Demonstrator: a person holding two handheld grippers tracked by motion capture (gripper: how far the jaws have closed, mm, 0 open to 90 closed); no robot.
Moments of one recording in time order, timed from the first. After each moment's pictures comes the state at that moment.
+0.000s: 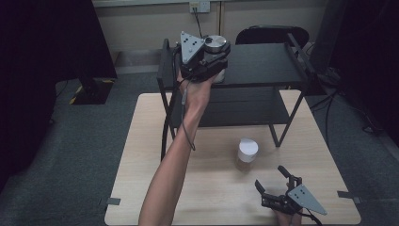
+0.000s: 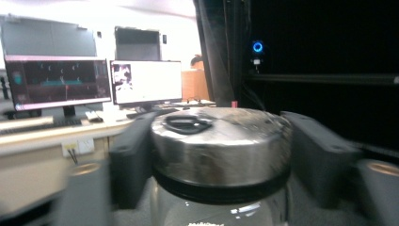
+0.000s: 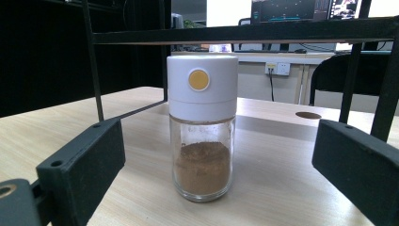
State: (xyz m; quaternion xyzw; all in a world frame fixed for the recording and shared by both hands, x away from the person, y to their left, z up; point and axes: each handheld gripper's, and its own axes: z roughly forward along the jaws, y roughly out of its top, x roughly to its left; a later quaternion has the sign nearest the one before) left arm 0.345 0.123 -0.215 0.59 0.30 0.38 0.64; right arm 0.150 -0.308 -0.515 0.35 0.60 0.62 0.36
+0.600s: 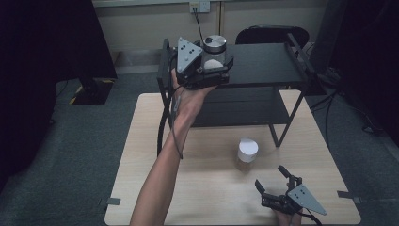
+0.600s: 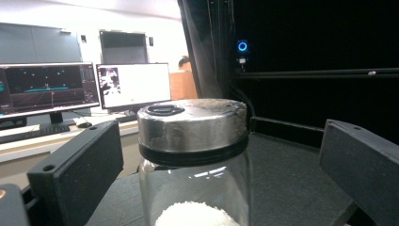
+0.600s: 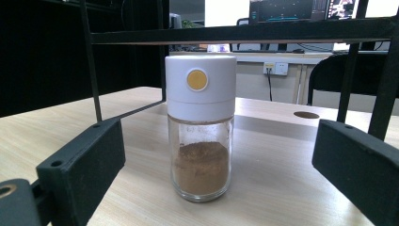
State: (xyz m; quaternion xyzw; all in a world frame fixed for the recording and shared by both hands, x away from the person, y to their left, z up) left arm 0.330 0.144 -0.219 0.60 0.28 0.35 0.67; right arm 0.149 -0.307 -0.515 0.35 0.60 0.61 0.37
